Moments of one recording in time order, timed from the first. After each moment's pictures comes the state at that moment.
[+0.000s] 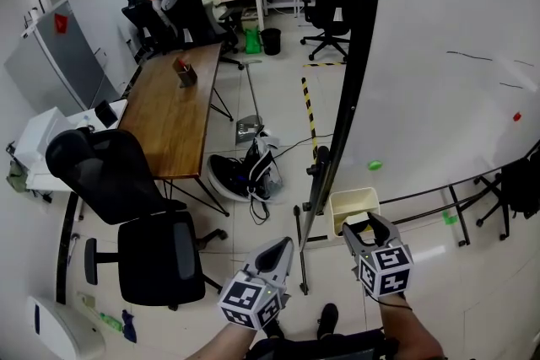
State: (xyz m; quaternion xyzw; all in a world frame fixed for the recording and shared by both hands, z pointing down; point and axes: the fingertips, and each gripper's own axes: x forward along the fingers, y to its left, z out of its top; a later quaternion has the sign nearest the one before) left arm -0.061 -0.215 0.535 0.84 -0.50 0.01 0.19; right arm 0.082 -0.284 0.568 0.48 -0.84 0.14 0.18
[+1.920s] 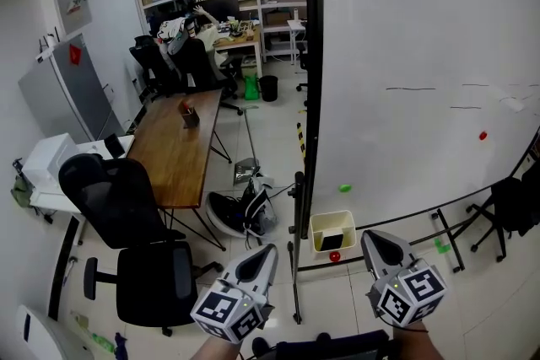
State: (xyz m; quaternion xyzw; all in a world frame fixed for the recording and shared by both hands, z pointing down) left arm -0.030 -0.121 0.373 0.86 -0.50 -0.05 0.11; right arm 0.142 -0.156 0.350 0.45 -0.89 0.07 0.02
